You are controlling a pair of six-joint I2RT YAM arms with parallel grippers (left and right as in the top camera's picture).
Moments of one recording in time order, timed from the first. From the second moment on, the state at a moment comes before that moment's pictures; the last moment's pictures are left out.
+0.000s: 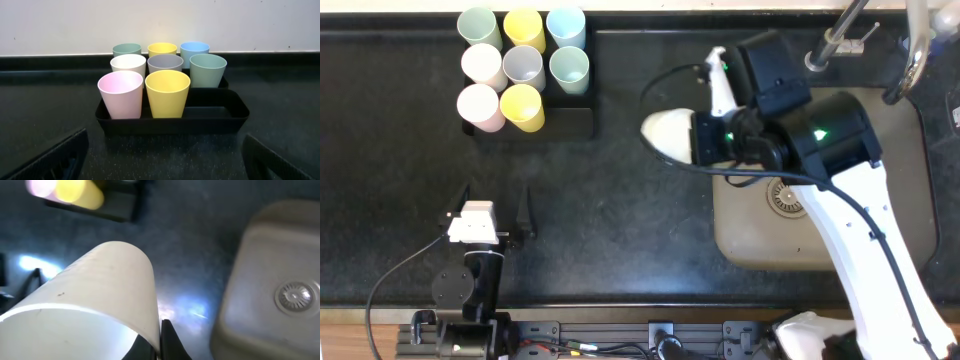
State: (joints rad) left arm 0.00 0.01 0.01 -0.08 0.03 0.00; right arm 0.47 1.53 1.86 -1.41 -0.18 0.28
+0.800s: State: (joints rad) left arm 0.00 0.01 0.01 -0.08 0.03 0.00; right arm 0.65 2.24 2.32 -1.34 -0.13 0.42
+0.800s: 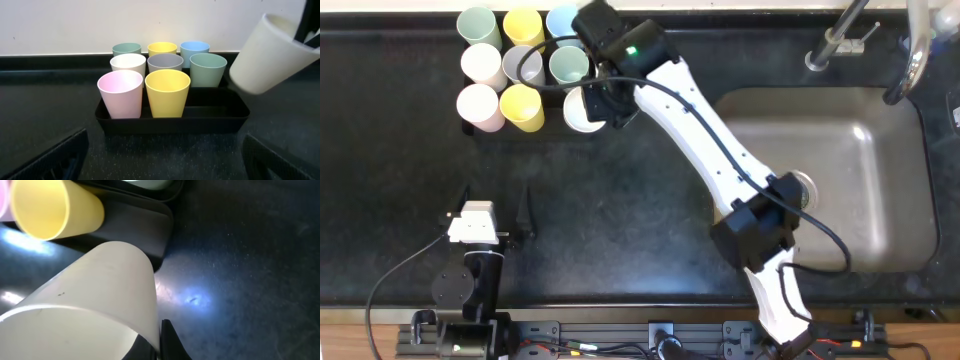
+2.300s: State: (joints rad) left arm 0.00 0.01 0.01 -0.08 0.03 0.00; right arm 0.66 2.40 2.33 -1.21 -0.09 0.45
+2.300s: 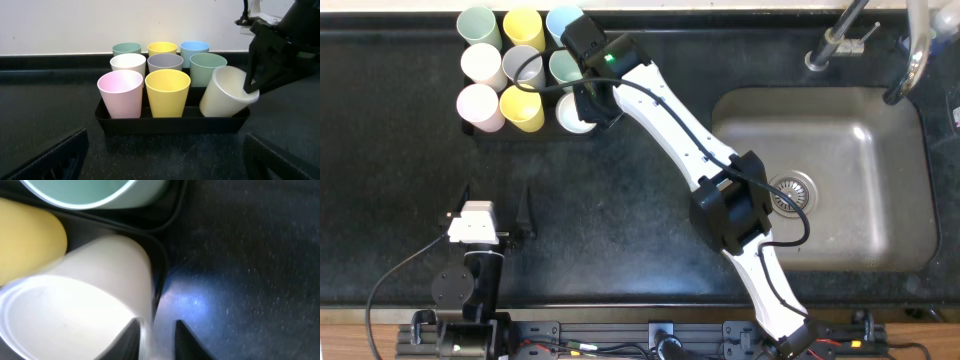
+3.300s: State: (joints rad) left arm 0.00 0.01 0.01 -0.08 0.03 0.00; right arm 0.24 1.57 2.24 -1.30 -0.05 0.15
